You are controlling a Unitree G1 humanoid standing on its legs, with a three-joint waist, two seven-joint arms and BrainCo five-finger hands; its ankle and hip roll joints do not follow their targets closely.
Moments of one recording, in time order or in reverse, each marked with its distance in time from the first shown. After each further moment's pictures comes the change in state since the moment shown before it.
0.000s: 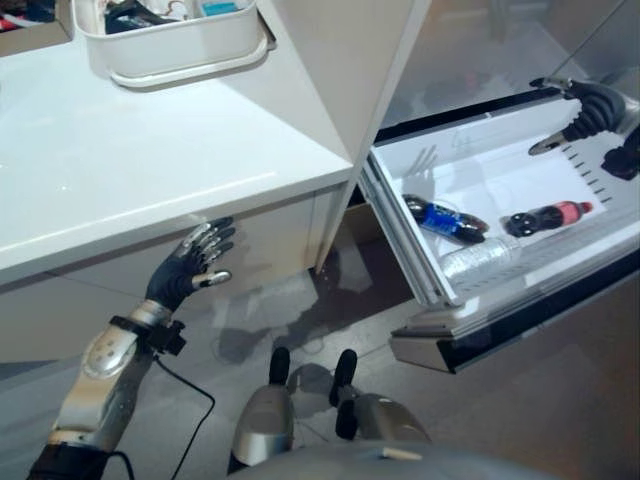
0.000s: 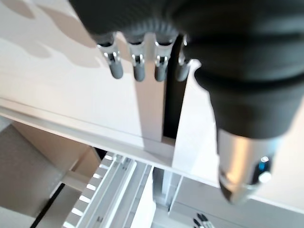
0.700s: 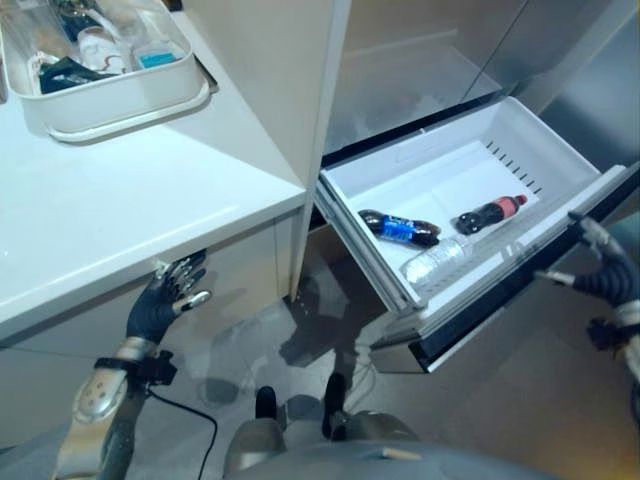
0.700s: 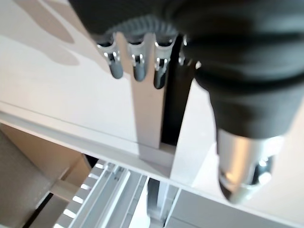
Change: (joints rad) left arm 0.148 -0.194 0.113 0.004 0.099 -0.001 0.078; right arm 1.060 0.655 -0.761 -0.400 -0.093 -0.118 -0.184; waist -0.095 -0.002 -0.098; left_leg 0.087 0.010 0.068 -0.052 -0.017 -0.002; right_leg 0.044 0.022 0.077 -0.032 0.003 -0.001
